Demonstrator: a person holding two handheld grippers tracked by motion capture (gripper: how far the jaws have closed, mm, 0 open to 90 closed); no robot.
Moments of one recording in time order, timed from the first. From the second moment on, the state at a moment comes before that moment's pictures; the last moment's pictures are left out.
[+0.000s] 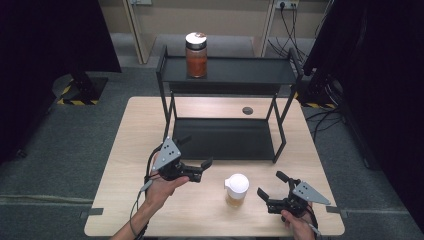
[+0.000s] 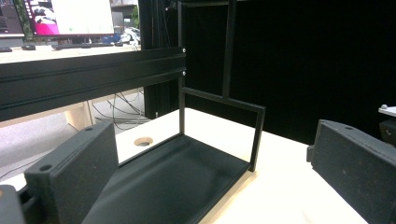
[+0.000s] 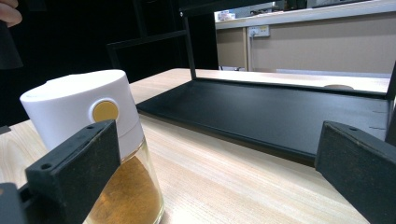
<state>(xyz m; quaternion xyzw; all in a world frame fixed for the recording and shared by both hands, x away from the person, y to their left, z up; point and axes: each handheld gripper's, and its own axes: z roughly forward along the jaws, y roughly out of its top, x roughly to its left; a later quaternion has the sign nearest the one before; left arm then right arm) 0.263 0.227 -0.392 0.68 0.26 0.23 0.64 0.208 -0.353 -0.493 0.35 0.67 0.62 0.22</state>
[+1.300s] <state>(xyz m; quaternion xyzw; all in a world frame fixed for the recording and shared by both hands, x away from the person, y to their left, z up) 0.234 0.235 -0.455 0.69 0.25 0.20 0.65 0.208 -0.353 -0.493 0.35 0.66 0.63 0.22</state>
